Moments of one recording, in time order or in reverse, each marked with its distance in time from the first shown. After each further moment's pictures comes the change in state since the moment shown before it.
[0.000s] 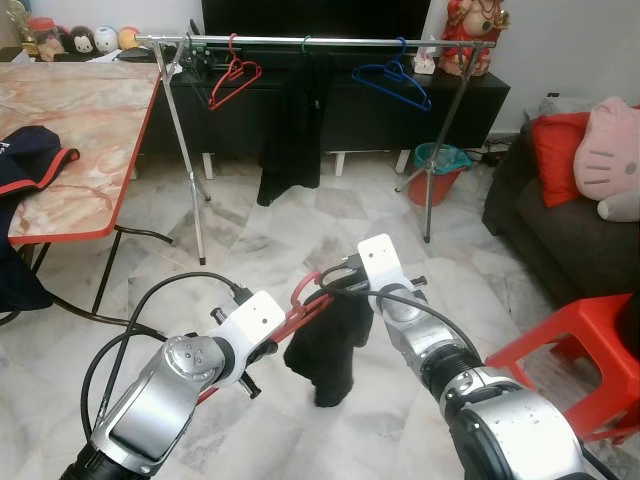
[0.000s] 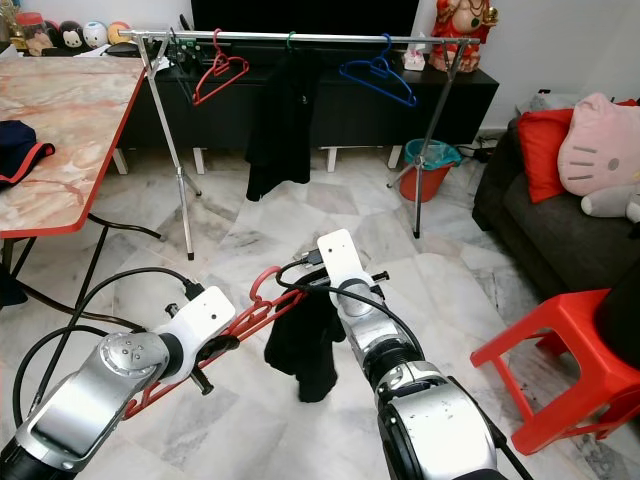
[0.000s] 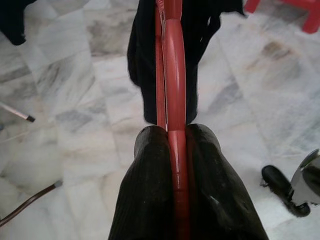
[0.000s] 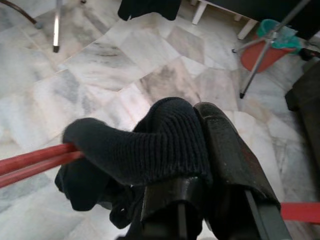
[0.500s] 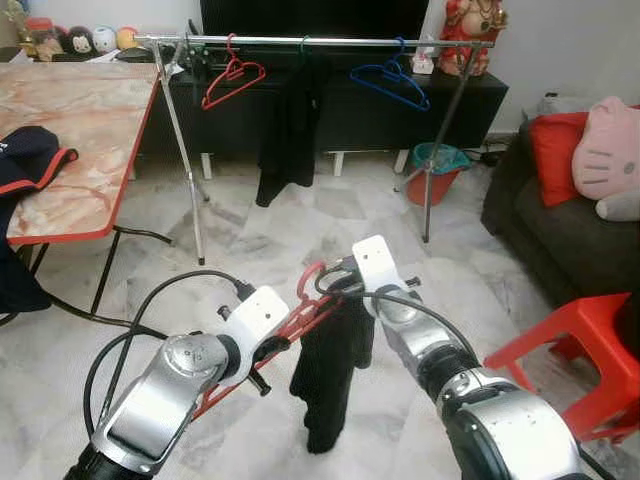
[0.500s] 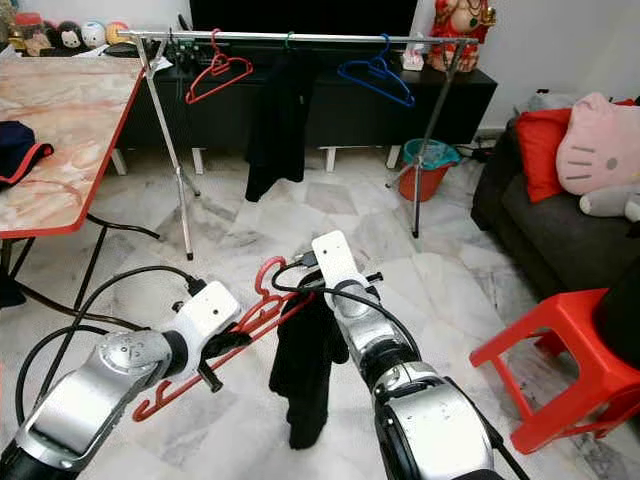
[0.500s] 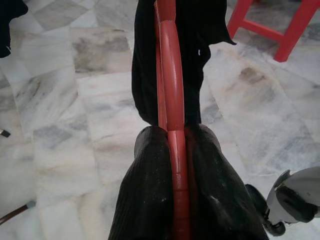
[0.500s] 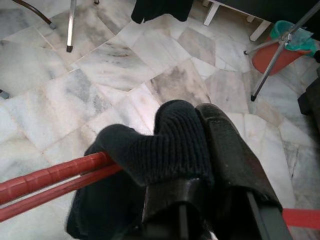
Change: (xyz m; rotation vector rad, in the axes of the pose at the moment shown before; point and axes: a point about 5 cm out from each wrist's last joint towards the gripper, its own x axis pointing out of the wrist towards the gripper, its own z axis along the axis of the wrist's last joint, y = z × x) left arm 0.000 -0.005 0.010 -0.066 -0.081 -0.057; right arm 0.000 0.005 0.001 0.001 -0.001 0.033
